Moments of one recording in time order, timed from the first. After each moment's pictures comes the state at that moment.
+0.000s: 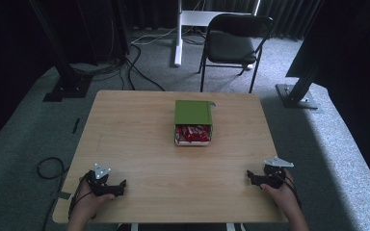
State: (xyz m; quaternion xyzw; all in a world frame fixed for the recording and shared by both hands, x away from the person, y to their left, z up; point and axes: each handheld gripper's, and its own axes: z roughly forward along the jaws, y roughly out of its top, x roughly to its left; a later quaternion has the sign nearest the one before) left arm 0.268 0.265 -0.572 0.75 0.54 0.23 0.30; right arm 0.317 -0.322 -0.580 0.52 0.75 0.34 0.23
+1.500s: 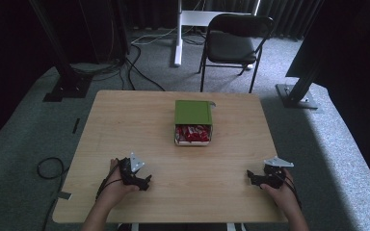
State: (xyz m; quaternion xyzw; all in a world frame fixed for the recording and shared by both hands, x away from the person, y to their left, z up) left arm 0.305 0.174 -0.553 0.85 0.38 0.26 0.27; right arm 0.317 -0.322 -0.580 0.52 0.75 0.34 0.23
